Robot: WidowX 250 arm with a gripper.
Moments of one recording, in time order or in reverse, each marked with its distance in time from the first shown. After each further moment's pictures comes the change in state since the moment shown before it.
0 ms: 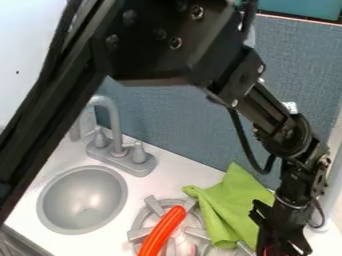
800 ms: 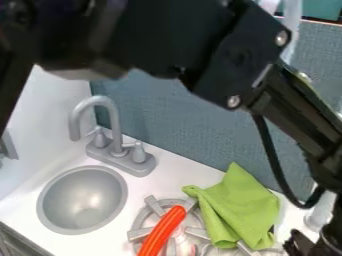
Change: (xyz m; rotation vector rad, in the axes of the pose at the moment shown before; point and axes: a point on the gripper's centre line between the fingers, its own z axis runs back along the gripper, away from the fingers) arm -0.039 -0.087 0.026 0.085 0.003 -0.211
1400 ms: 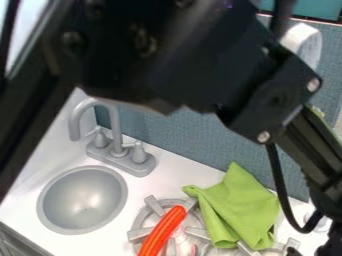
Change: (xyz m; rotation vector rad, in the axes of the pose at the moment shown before) arm -0.003 0.000 -0.029 0.030 0.052 -0.047
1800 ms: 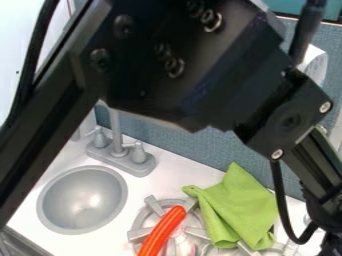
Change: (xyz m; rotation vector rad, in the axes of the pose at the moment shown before) arm 0.000 0.000 -0.014 -0.004 0.017 -0.014
